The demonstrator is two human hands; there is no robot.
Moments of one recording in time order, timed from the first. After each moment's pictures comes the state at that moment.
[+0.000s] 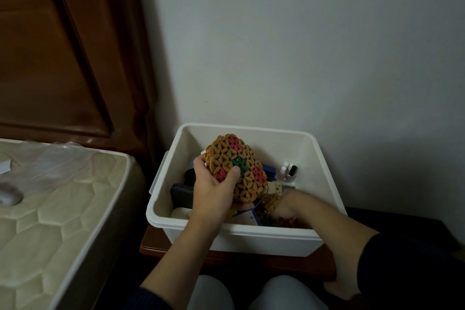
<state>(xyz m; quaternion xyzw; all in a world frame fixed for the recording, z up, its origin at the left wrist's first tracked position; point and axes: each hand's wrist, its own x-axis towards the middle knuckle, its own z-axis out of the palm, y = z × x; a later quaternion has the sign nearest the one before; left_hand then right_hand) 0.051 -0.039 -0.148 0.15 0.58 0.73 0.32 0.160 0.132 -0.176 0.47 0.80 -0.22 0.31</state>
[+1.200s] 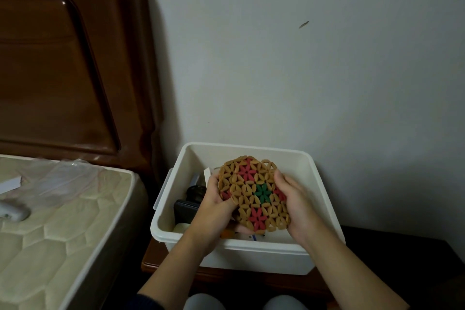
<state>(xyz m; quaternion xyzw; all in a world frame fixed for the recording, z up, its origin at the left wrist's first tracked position) 0.051 -0.052 -0.134 0.23 0.50 0.70 0.45 0.176 0.102 -0.149 0.33 0.51 -0.75 -0.25</state>
